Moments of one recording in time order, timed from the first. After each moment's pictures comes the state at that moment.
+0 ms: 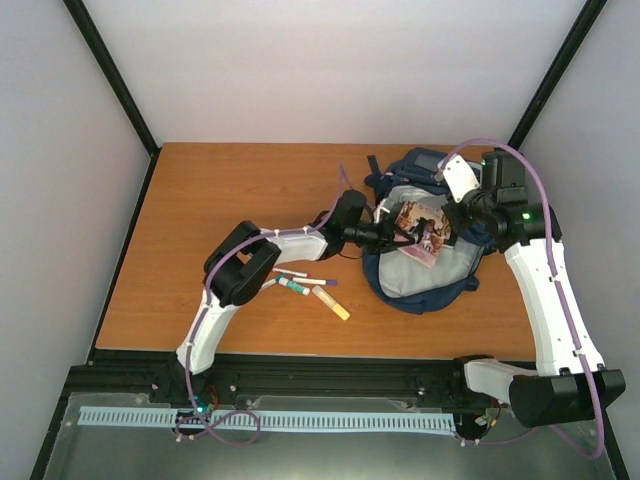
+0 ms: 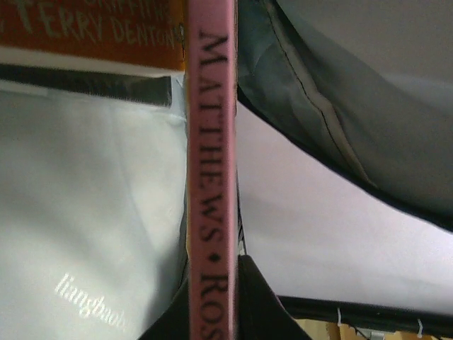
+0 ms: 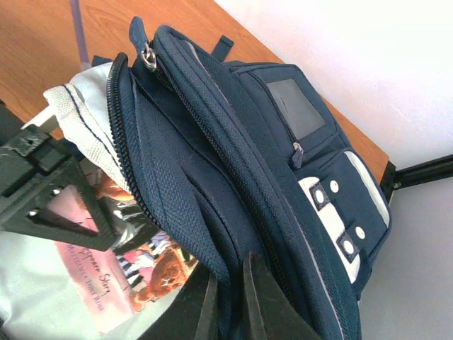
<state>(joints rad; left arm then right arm) -0.80 2.24 1.49 0.42 0.79 -1.19 0.12 1.19 1.38 -0.91 -0.07 -0.59</state>
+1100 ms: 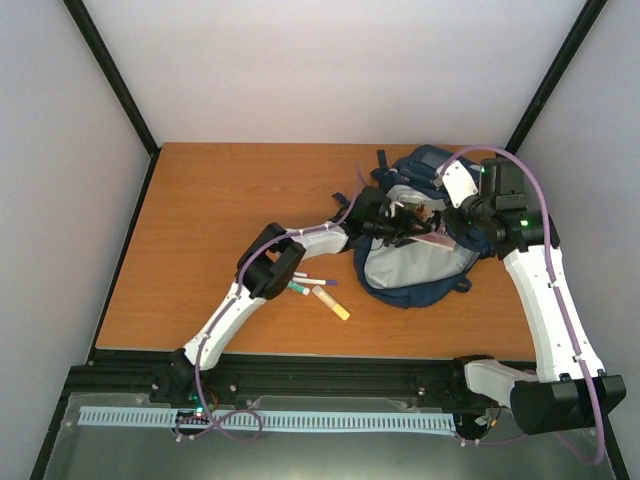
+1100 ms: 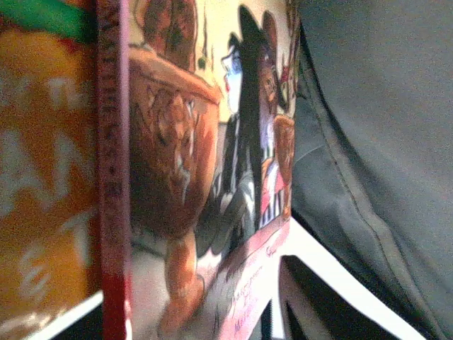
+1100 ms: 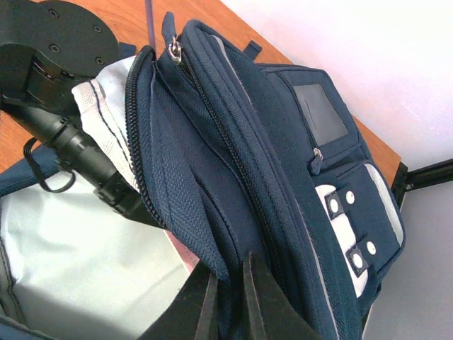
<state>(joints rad) -0.79 2.61 1.98 0.34 0.77 -1.26 0.12 1.15 1.32 -0.87 -0.09 -0.58</state>
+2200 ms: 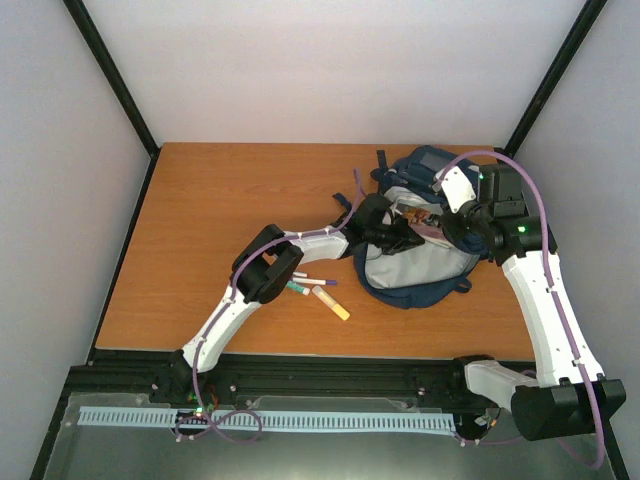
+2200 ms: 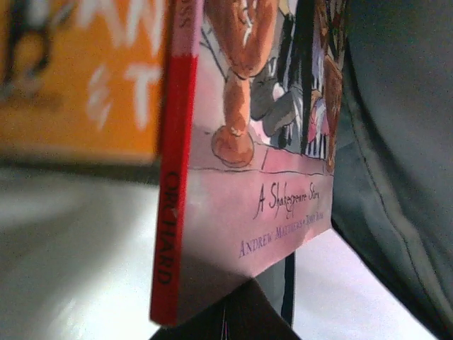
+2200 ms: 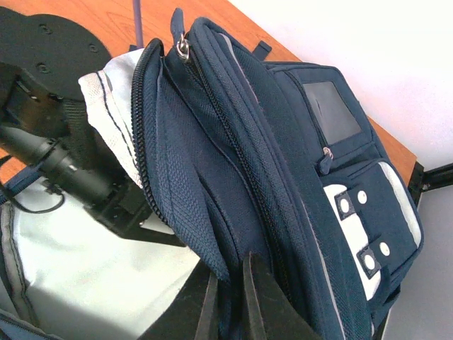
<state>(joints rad) -0.84 2.47 1.78 0.26 0.62 -1.21 0.12 1.12 1.25 -0.84 -0.12 -0.55</state>
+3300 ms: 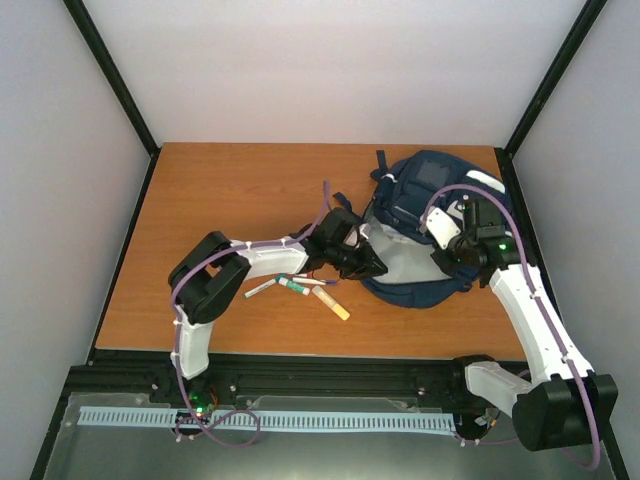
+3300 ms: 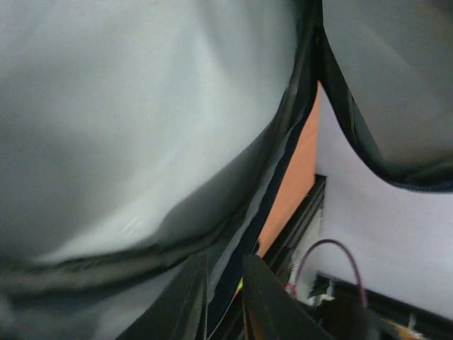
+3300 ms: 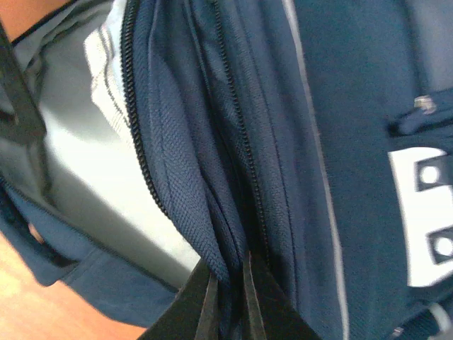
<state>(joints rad) -0.82 2.00 1.23 0.10 0.65 -1.09 0.11 1.07 0.99 -0.82 -0.11 -0.69</state>
